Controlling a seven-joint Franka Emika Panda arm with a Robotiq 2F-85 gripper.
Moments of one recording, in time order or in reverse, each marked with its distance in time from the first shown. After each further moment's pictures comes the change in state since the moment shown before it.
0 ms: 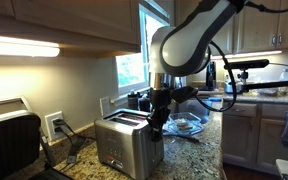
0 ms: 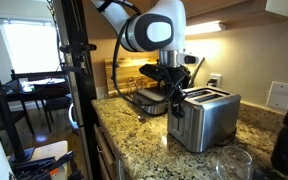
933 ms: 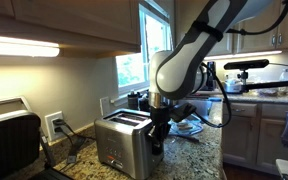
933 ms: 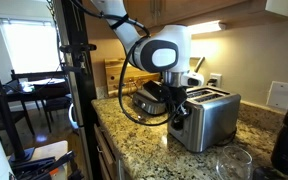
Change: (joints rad) arm -0.003 0.156 -0.013 0.016 0.056 0.094 -0.030
